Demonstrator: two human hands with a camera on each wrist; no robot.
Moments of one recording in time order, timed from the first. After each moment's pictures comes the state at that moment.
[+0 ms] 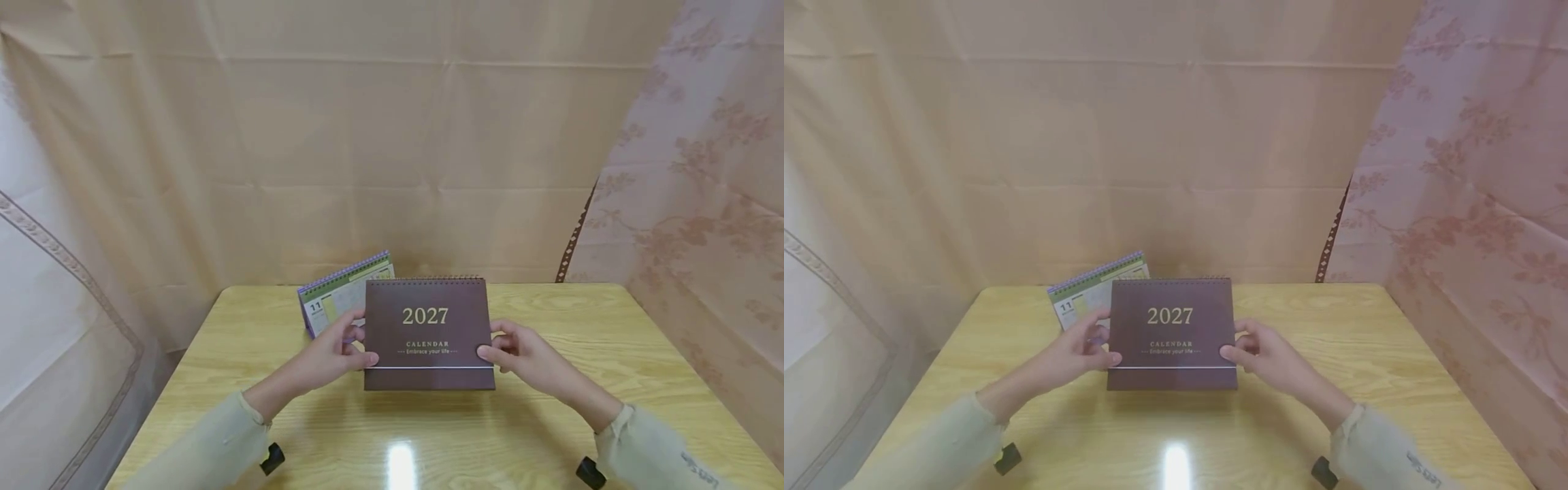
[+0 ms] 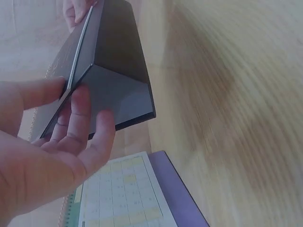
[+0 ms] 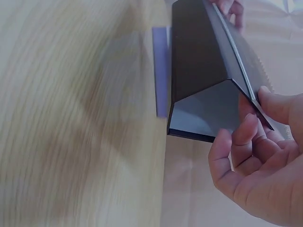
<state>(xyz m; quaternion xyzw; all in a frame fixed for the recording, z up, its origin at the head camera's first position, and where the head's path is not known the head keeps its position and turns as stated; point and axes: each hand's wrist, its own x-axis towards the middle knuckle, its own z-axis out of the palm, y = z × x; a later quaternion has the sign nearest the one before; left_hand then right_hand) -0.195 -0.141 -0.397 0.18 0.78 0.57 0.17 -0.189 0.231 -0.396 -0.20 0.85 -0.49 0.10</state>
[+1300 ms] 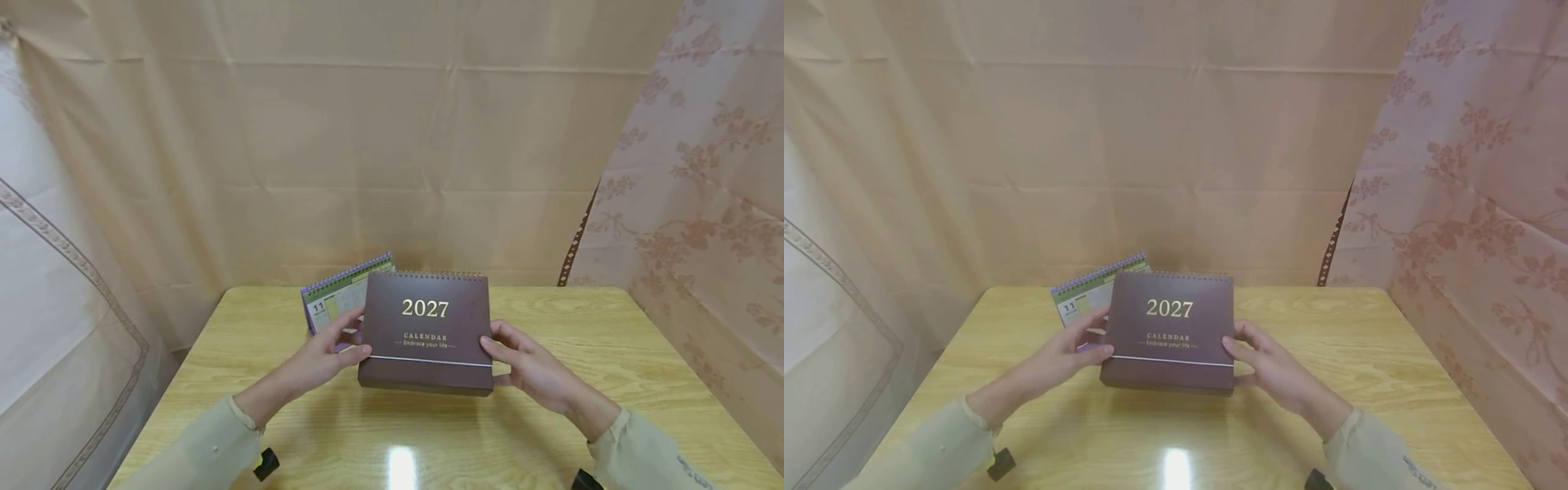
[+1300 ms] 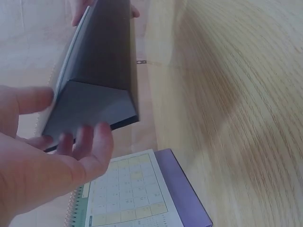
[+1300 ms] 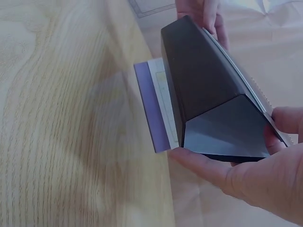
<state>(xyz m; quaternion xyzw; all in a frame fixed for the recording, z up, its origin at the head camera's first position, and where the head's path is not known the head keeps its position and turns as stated) -0.177 -0.145 -0.397 0.19 0.77 0.59 0.13 -0.175 0.221 -0.398 -0.16 0.66 -0.69 0.22</state>
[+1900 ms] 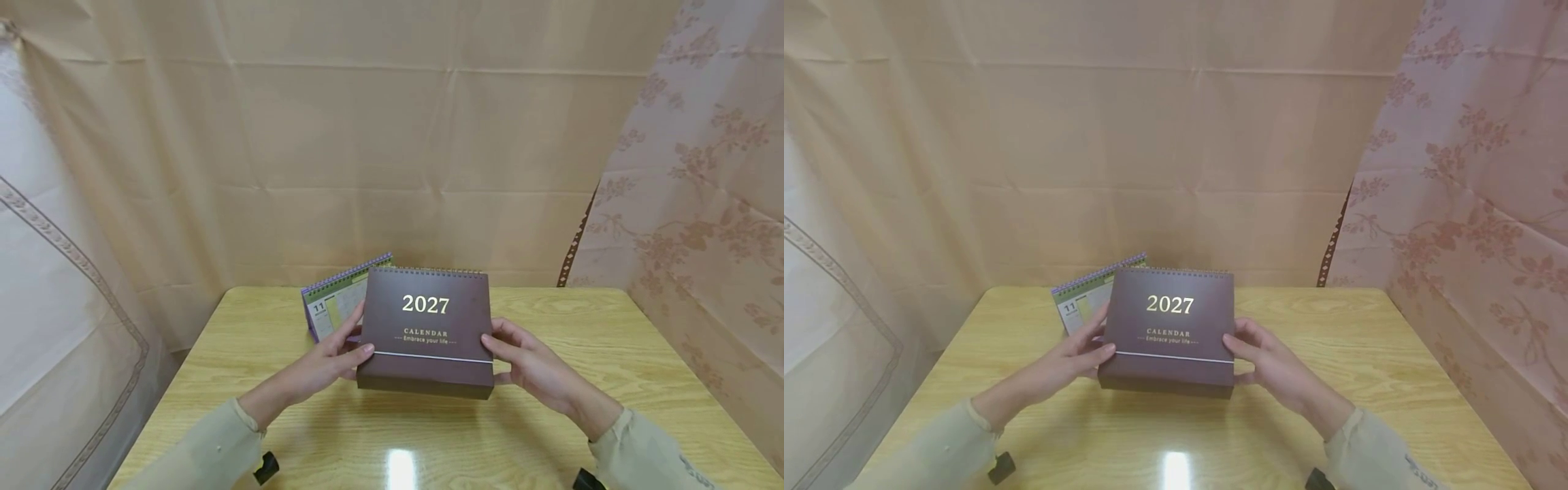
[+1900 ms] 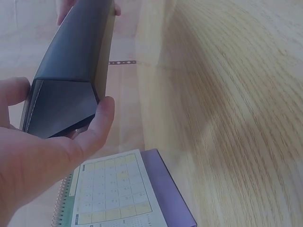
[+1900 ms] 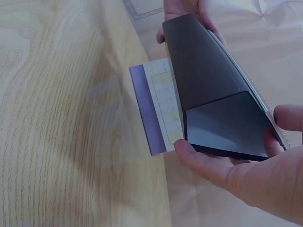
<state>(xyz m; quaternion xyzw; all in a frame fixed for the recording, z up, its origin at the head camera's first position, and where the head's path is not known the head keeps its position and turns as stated) -0.171 -0.145 -0.413 0.18 0.74 0.62 0.19 -0.171 0.220 -0.394 -0.14 0.67 -0.69 0.22</state>
